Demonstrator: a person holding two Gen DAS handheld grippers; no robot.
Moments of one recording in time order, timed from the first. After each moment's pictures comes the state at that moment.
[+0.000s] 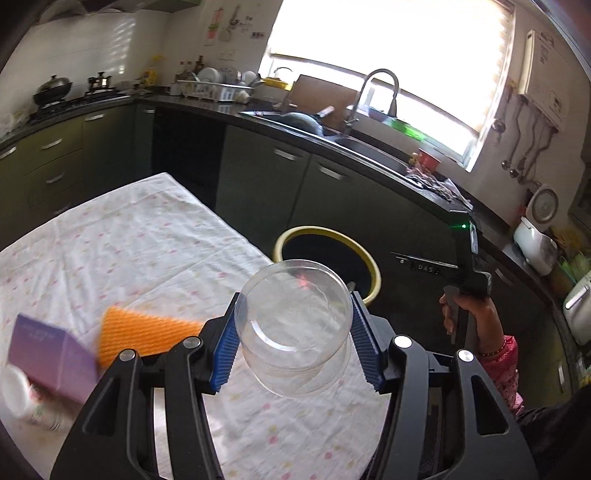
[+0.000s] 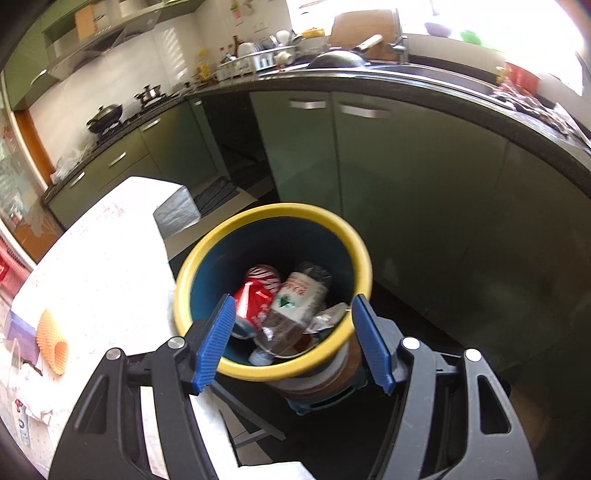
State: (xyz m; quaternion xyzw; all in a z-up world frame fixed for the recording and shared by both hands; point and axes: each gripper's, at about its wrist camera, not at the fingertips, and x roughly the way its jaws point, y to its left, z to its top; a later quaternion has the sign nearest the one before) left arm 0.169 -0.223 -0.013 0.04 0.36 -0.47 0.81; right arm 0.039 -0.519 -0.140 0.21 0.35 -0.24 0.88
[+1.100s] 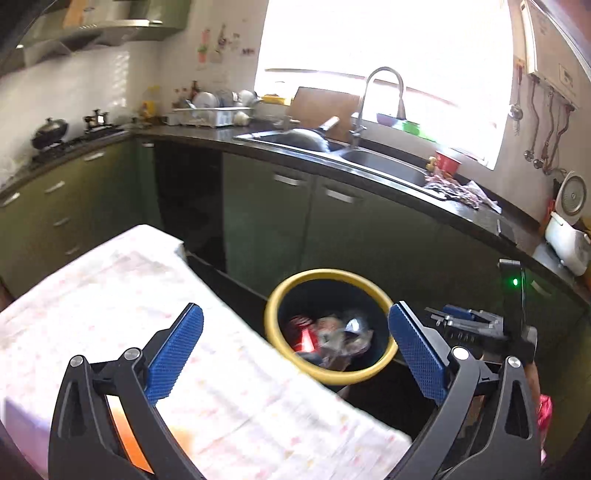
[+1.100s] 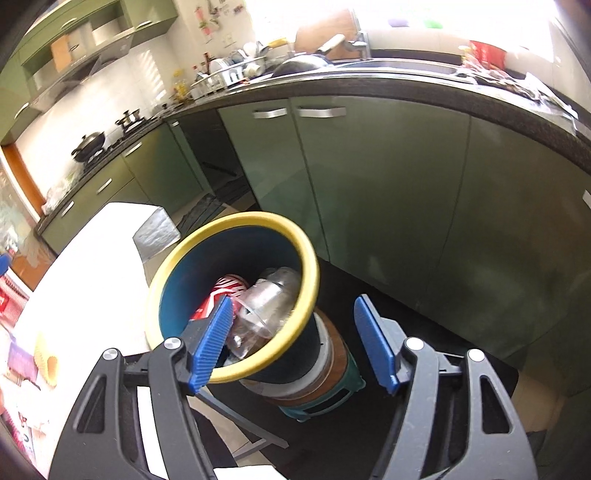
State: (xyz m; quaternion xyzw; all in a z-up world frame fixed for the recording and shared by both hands) left arm 0.176 -0.332 -0.009 0.08 0.30 -0.42 0.85; right arm 0.015 -0.547 -0.150 0.23 0.34 -0.25 0.88
